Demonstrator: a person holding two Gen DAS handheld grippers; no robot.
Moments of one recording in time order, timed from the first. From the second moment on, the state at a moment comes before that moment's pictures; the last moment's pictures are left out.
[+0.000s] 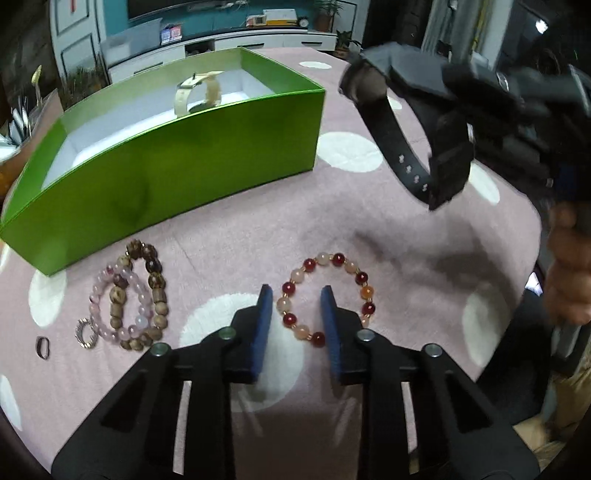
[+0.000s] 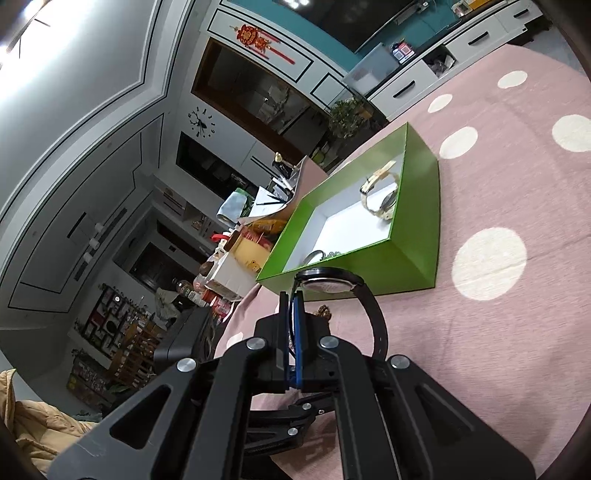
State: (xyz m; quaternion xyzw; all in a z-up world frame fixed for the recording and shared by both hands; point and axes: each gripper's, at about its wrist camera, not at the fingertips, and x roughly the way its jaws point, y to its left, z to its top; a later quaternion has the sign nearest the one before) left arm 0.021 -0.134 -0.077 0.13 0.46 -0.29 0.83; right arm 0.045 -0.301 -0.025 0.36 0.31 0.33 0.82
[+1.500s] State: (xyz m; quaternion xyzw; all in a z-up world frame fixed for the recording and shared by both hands) left arm 0.199 -0.048 0.035 -0.01 0.40 -0.18 0.90; right arm 0.146 -0.258 0.030 0.25 0.32 0.32 0.86
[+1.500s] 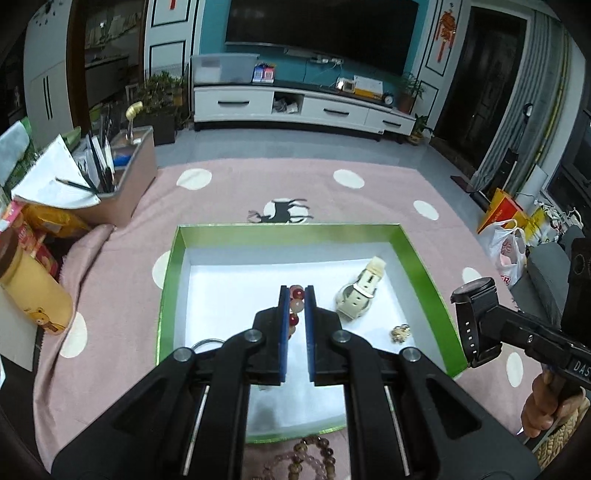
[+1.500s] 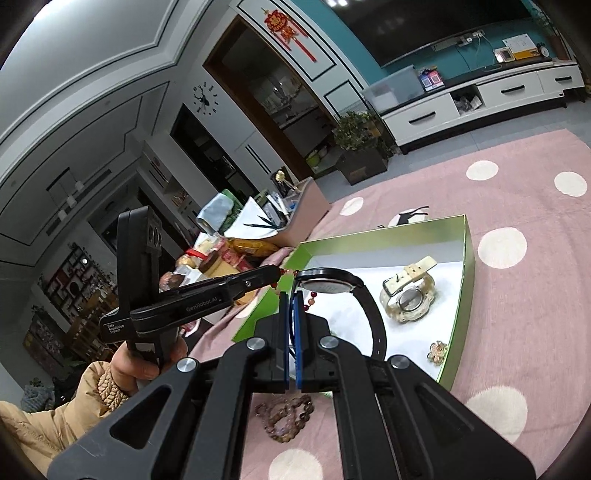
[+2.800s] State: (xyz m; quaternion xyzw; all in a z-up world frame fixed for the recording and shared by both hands) left arm 0.226 -0.037 -0.011 -0.02 0.45 -0.14 0.88; right arm 0.185 -0.239 -0.018 0.23 0.42 0.25 0.84
